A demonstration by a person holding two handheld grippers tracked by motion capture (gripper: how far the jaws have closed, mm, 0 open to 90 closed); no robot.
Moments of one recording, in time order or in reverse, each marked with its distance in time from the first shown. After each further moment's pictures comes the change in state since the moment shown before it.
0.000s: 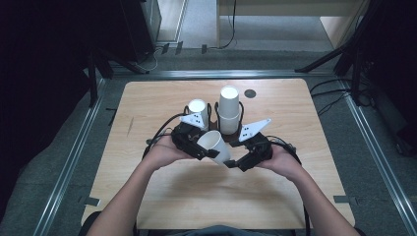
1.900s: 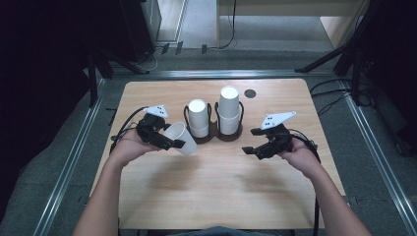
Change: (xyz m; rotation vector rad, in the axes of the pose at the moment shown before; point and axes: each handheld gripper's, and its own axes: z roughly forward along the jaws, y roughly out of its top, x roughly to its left) left arm 0.044 -0.048 -0.072 0.048 0.142 -0.137; right arm -0.029 -0.020 -0.044 -0.050 -0.184 0.087
